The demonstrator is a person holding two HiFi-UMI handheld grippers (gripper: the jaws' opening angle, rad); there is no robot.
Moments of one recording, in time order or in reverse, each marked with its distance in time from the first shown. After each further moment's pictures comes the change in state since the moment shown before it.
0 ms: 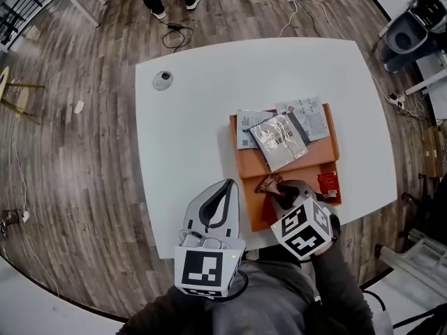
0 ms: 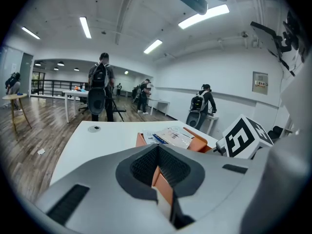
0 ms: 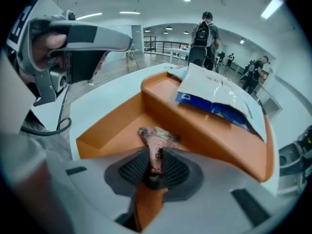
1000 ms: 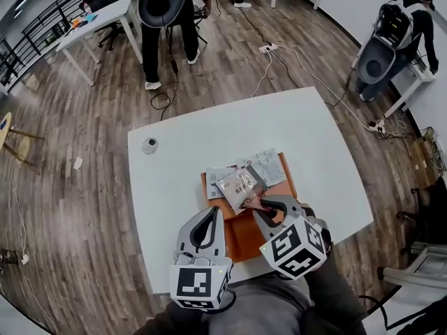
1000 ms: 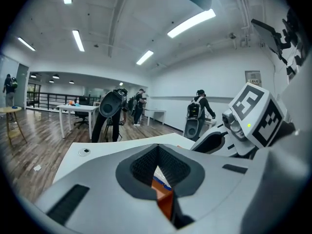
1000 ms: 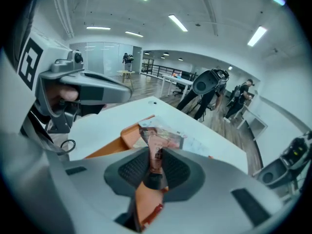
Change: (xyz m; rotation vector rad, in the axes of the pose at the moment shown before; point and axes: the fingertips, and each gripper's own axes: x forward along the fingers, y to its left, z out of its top) left arm 0.022 -0.045 0.067 0.092 -0.117 -0.008; right arm -0.106 -0.076 0.060 -0.043 -0.255 -0.137
